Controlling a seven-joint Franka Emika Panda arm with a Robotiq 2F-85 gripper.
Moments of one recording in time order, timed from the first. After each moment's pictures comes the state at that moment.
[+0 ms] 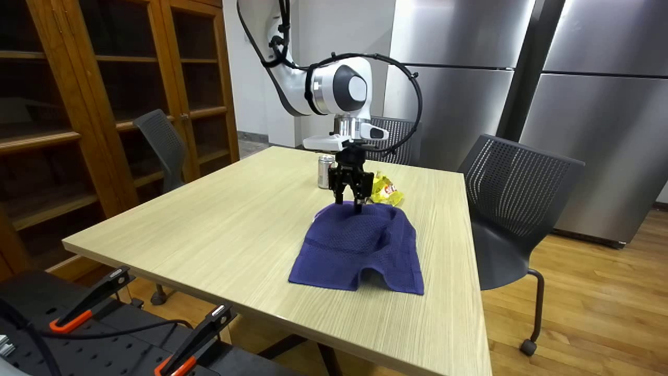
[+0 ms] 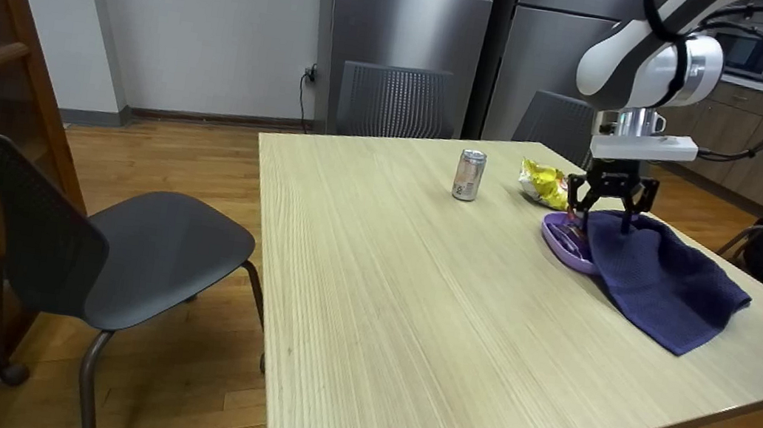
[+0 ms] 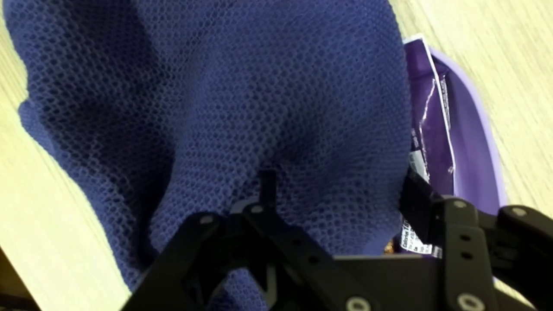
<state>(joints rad) -0.07 0.79 -0.21 -1.66 -0.01 2.22 0.27</state>
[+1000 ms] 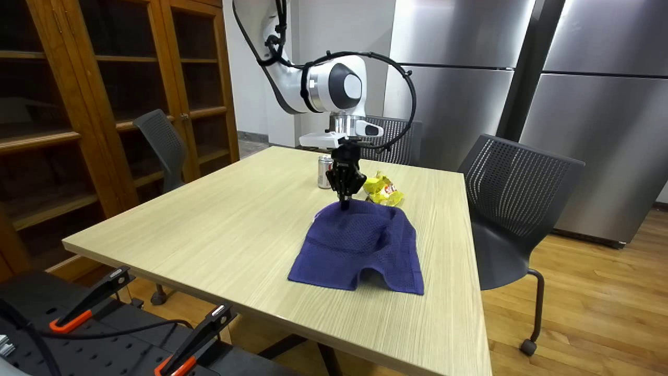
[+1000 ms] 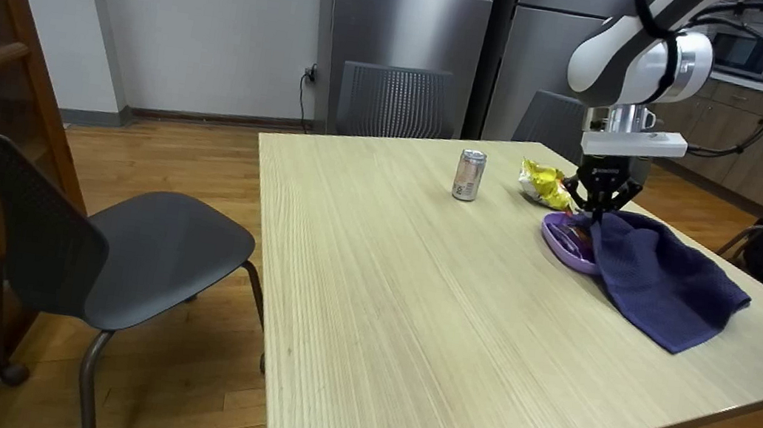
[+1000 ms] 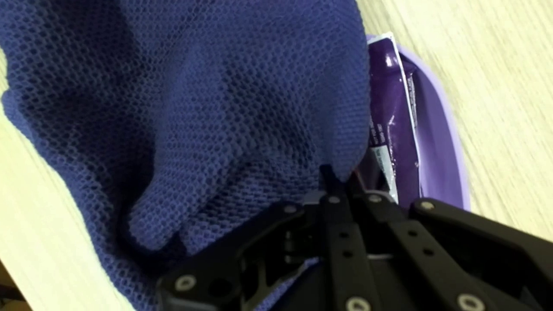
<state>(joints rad) -0.05 0.79 -0.21 -1.64 -0.01 2.22 0.27</state>
